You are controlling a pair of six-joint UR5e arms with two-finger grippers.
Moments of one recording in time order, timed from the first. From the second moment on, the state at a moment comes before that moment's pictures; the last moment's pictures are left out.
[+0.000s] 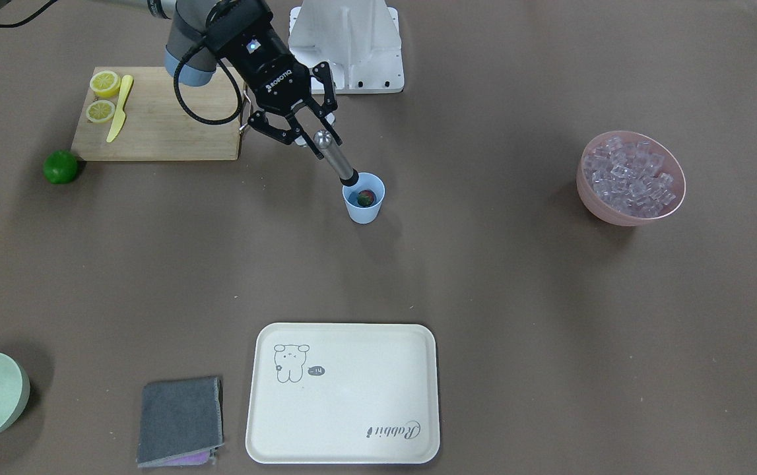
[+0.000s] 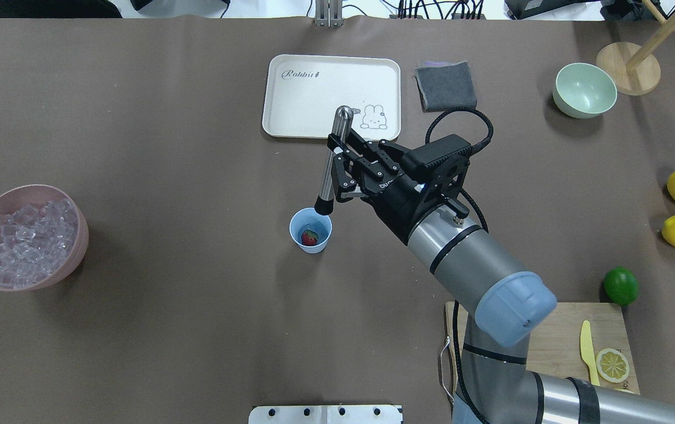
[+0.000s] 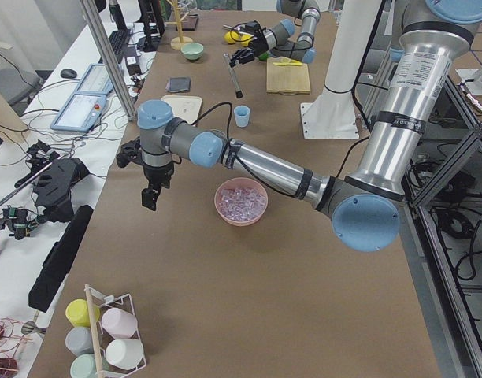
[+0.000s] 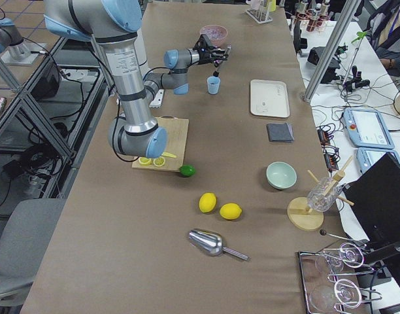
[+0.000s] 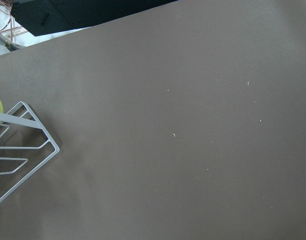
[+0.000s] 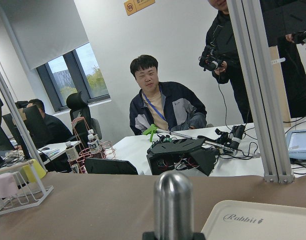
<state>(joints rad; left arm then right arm) -1.42 -1.86 -1.65 -1.58 -2.21 -0.12 0.28 -1.11 1.79 -0.40 0.88 0.73</state>
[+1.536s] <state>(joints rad) -1.42 -1.86 -1.64 -1.58 -2.21 -0.14 0.19 -1.05 1.69 -0.40 0.73 0.67</state>
